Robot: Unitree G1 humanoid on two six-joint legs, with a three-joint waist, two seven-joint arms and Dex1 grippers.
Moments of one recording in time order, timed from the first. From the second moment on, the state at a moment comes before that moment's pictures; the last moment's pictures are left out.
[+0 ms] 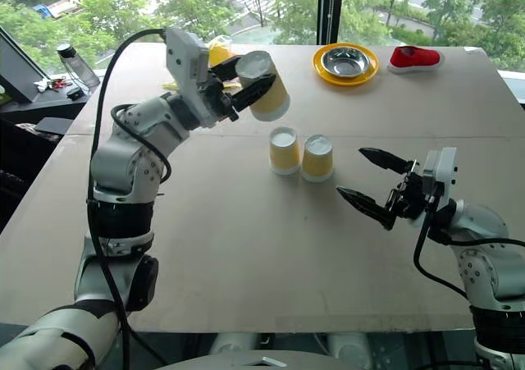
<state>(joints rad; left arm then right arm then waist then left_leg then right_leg) -0.85 0.40 -0.03 0.03 -0.41 0.45 -0.79 -0.06 -0.57 -0.20 -0.36 0.71 0.26 0.95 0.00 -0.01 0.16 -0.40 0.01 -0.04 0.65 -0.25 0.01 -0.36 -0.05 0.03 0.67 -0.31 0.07</state>
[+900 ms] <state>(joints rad) -0.93 0.35 -0.12 0.23 -0.31 0.37 -0.90 -0.02 -0.54 -0.23 -0.42 0.65 0.27 0.74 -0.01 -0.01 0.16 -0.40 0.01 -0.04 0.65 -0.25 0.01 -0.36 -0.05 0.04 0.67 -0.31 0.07</state>
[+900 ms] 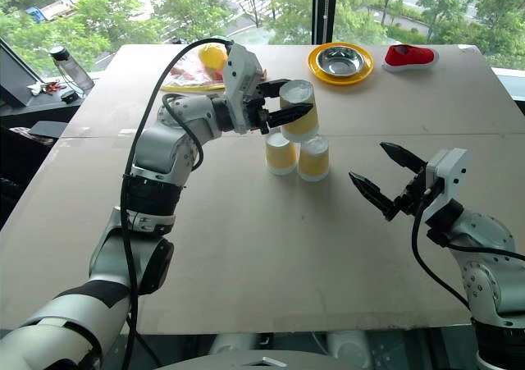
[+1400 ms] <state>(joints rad) -0.90 0.34 -0.13 0.26 -0.26 0.34 -0.91 -0.01 -0.54 -0.23 -0.42 0.65 0.26 0.75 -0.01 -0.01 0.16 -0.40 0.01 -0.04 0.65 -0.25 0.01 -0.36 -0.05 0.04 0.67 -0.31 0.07</state>
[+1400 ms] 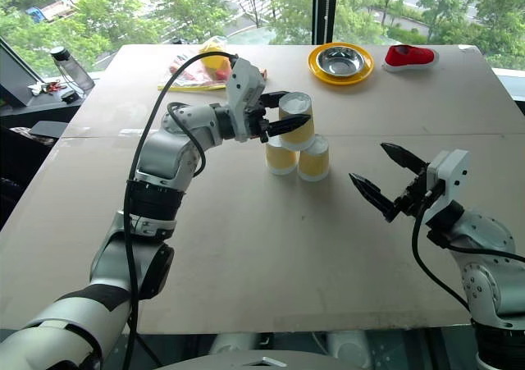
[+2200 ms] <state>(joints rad) -0.49 0.46 0.12 -0.31 -0.67 0.54 -0.91 0.09 -0.57 -0.23 -0.19 0.56 0.08 1.00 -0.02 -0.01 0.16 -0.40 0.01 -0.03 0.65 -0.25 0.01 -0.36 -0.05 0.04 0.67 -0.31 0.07</state>
